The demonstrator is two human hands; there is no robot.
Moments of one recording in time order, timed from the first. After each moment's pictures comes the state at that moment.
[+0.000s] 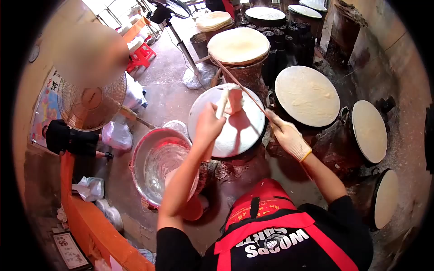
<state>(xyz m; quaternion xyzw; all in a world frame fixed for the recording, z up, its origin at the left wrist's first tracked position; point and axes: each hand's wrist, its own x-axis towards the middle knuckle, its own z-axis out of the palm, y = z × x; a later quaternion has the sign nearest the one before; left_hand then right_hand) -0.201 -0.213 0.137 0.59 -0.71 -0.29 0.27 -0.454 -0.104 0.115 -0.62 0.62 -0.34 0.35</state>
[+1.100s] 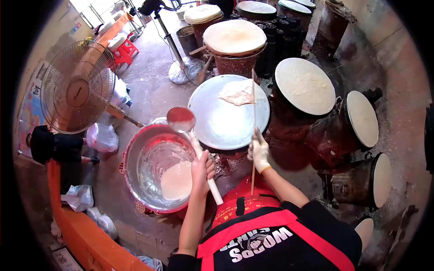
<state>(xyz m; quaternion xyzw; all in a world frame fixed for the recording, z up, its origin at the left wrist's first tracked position) -0.083 -0.094 0.082 0.49 -0.20 -0.74 0.42 -0.283 -0.091 -0.019 -0.10 0.58 -0.61 0.53</state>
